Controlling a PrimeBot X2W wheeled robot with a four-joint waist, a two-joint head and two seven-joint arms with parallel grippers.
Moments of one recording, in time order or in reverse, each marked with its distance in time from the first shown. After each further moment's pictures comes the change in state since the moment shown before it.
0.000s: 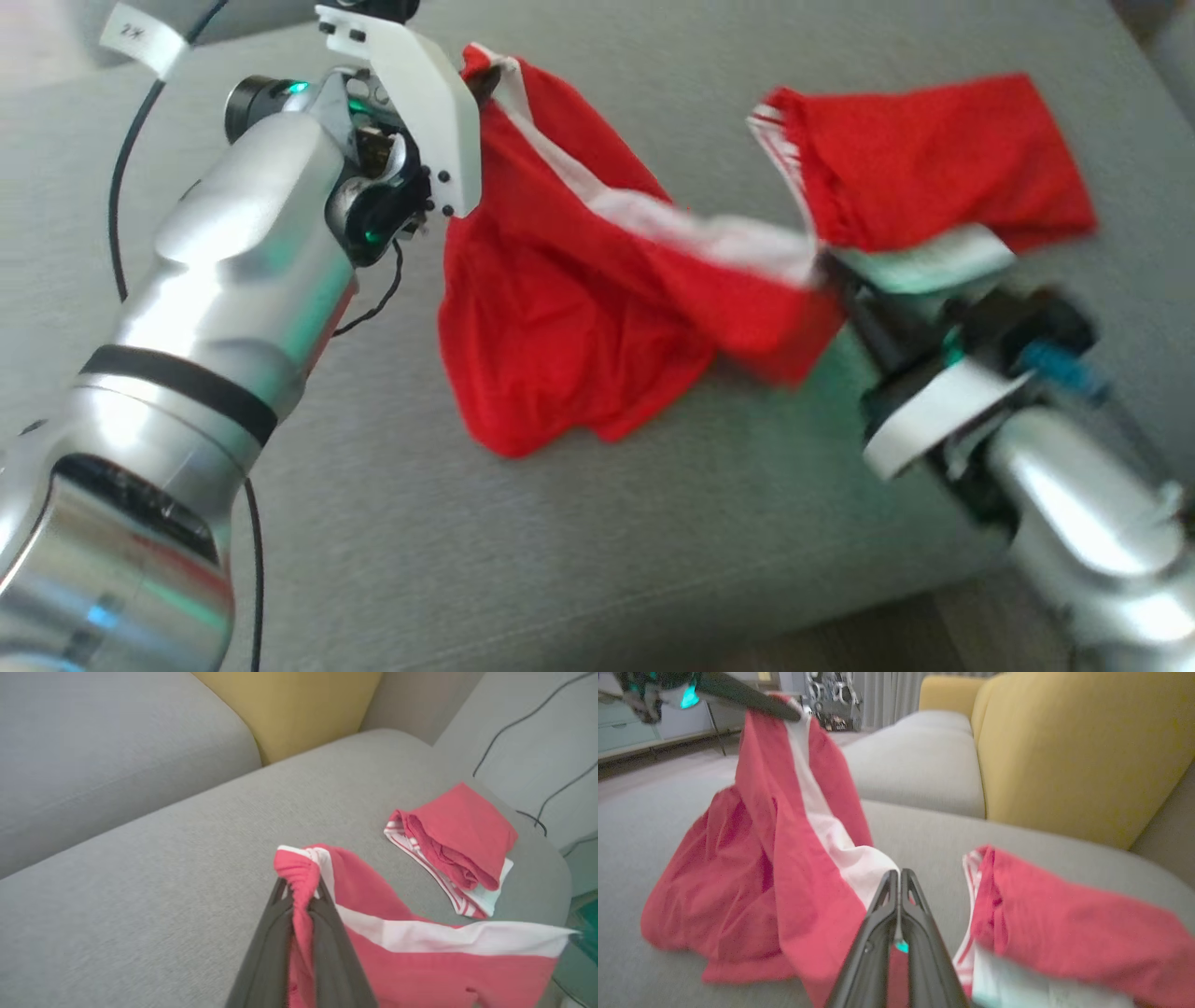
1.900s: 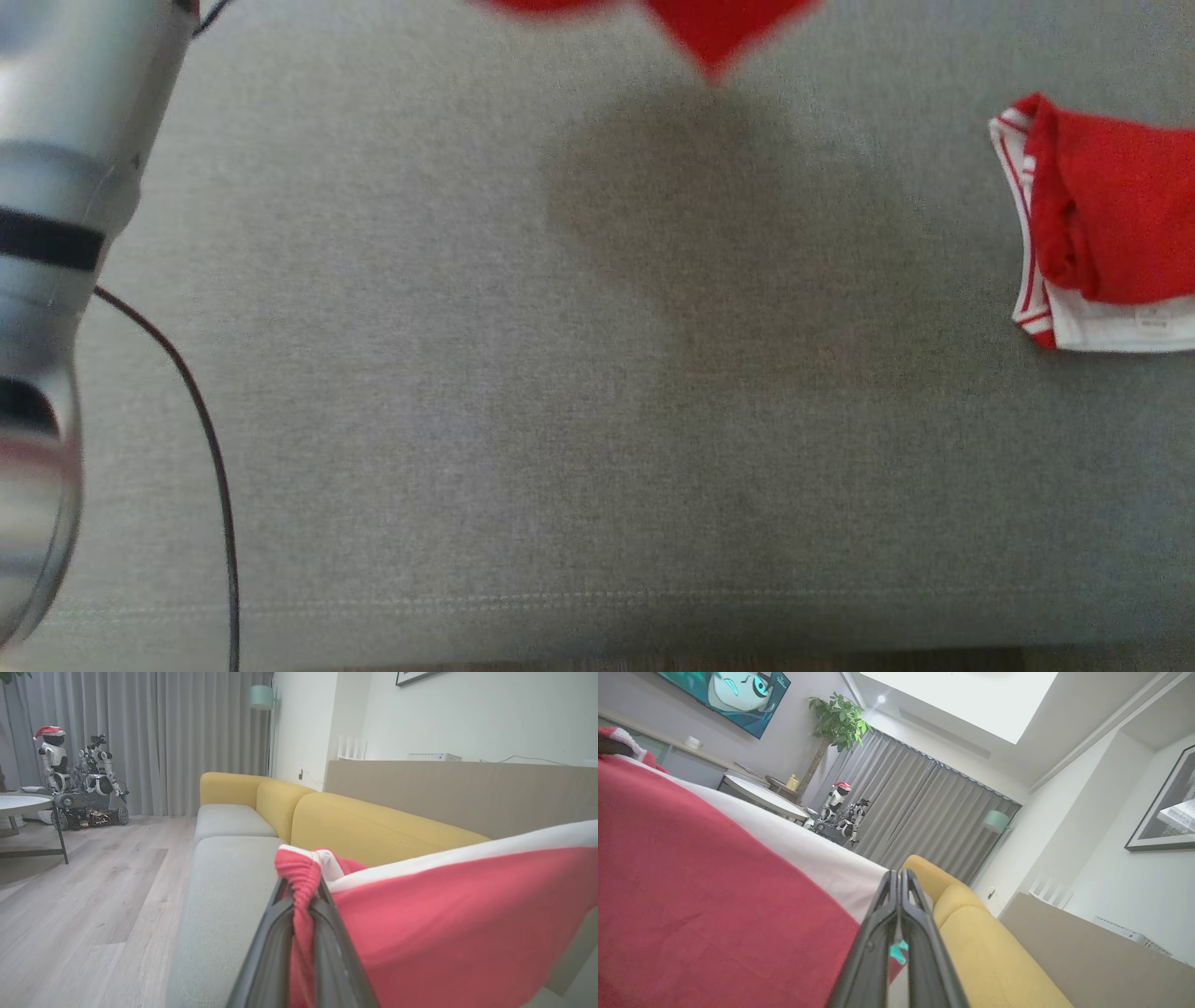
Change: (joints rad) left arm -0.274 0.133 0.152 -0.222 0.014 0.188 -0.342; right arm -1.025 -0.080 0.132 0.328 -0.067 0.000 0.021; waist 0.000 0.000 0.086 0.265
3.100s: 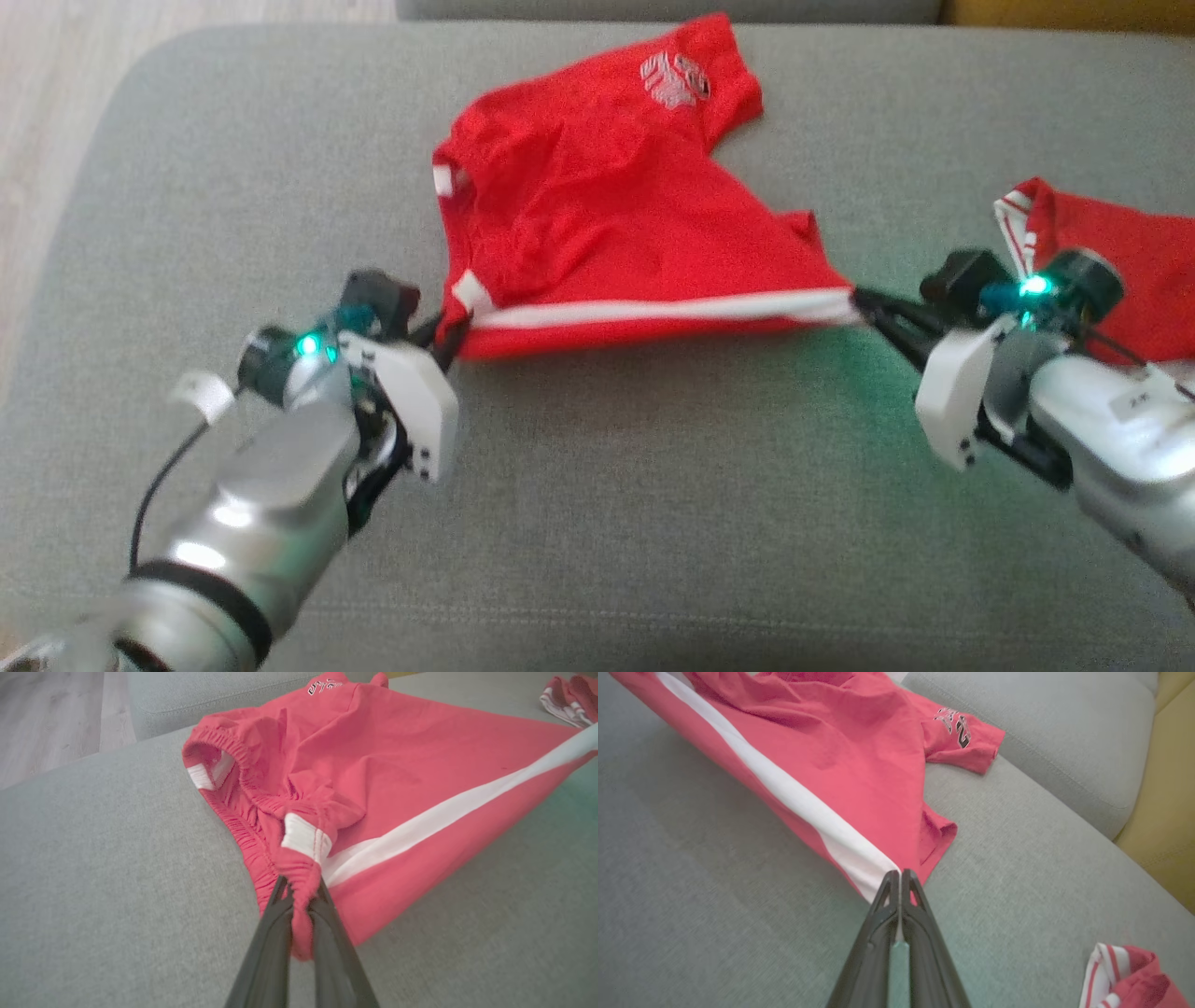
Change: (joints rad) left arm 0.636 -0.072 -0.312 0.248 0.162 -0.183 -0.112; right arm 0.628 -0.116 0.543 -0.029 0.390 0.000 0.096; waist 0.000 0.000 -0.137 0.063
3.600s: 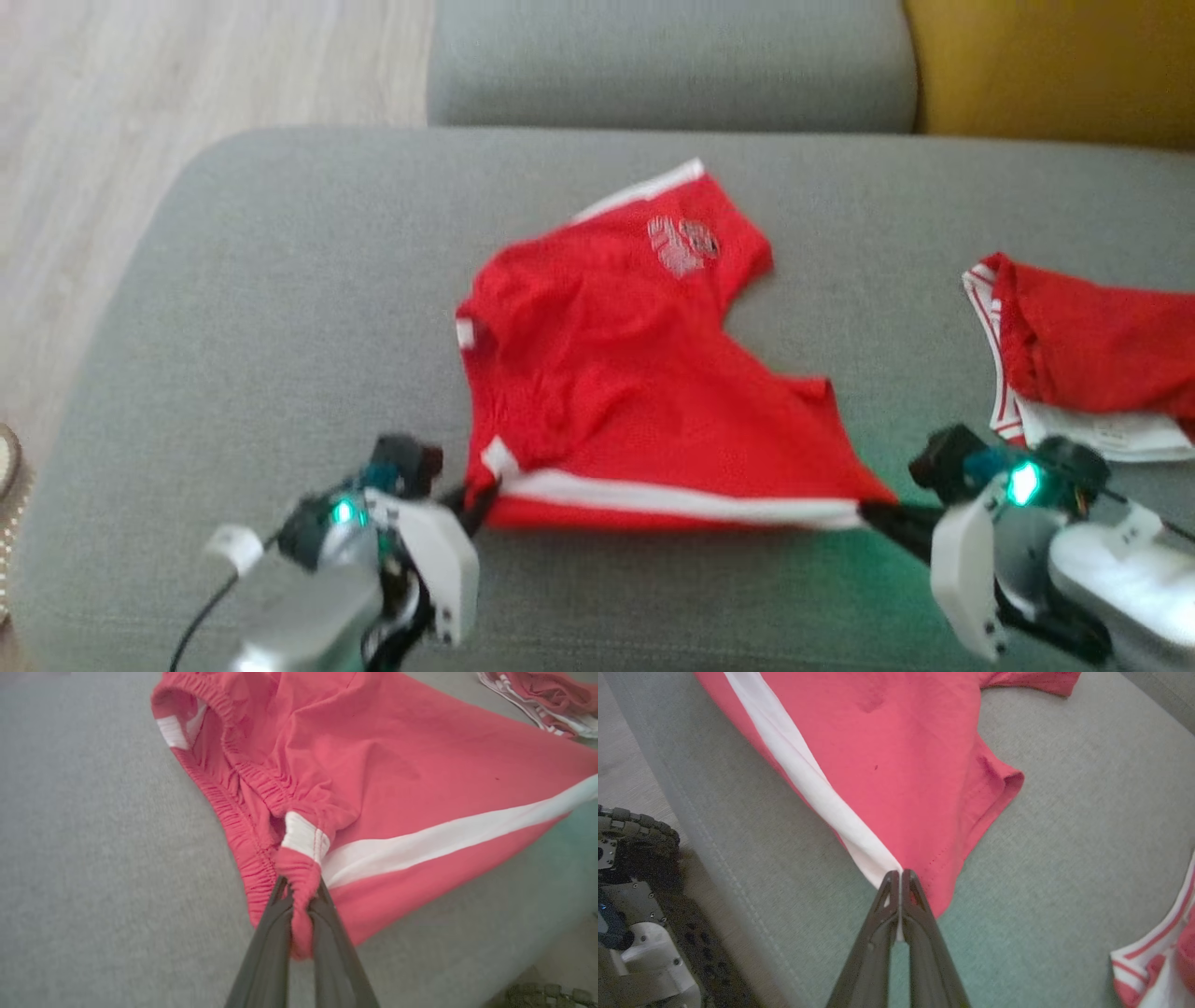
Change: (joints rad) left arm 0.263 0.027 -0.022 -0.130 -0.057 0.023 0.011; right arm 0.273 -0.158 0.017 -0.309 0.054 0.000 0.229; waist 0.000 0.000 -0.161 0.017
